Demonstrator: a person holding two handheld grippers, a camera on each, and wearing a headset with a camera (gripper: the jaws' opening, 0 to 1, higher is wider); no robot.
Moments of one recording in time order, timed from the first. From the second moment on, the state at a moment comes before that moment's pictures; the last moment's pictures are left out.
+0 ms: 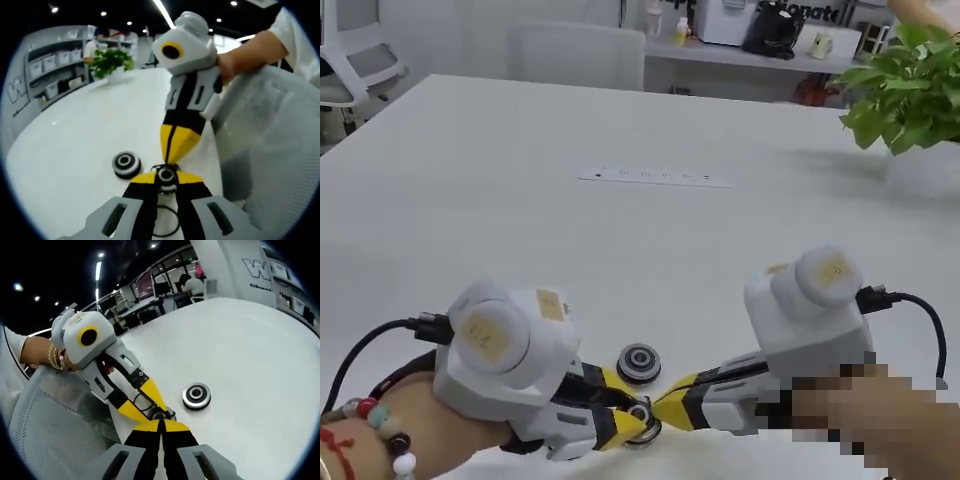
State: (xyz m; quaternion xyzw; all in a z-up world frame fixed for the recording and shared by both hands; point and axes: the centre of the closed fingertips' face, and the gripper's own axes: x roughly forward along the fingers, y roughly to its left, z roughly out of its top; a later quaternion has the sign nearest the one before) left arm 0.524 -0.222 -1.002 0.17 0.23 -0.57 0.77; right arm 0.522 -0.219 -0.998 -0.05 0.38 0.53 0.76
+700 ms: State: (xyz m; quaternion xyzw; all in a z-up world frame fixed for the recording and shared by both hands) left arm 0.524 -0.224 -1.001 0.16 0.23 -0.56 0.78; right arm 0.525 -0.223 -1.005 -0.05 0.39 0.50 0.77
